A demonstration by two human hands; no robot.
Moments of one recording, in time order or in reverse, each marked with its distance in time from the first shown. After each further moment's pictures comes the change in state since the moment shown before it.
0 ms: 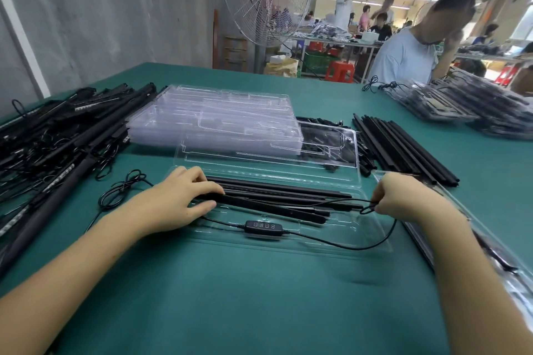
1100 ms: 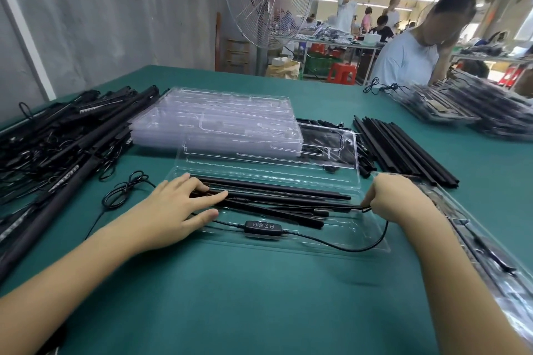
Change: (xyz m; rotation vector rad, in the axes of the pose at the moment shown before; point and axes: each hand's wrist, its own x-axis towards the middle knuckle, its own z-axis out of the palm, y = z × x) left_hand -0.024 0.019 -0.006 0.266 -0.088 -0.027; right_hand -0.001 -0.008 0.007 -0.076 0.079 0.017
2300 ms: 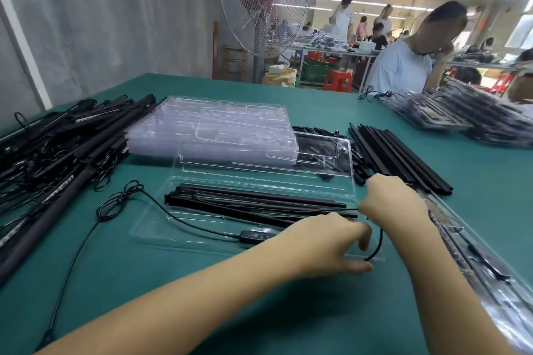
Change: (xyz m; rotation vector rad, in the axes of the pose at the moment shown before) left_hand 0.066 0.190 -0.033 -0.413 0.052 0.492; right_hand -0.018 -0.018 -0.013 0.029 0.120 0.125
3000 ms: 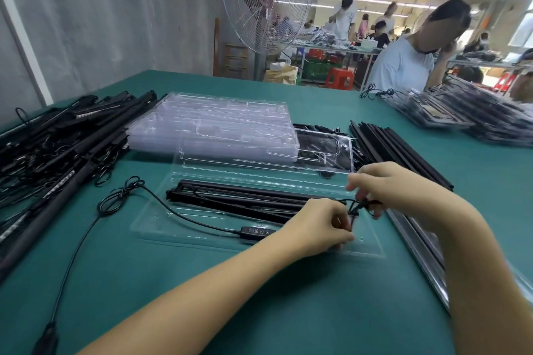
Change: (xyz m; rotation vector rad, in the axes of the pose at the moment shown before) left_hand 0.015 -0.023 0.019 -0.566 0.152 -0.294; right_hand -0.015 0.005 -0.031 0.611 -0.241 -0.221
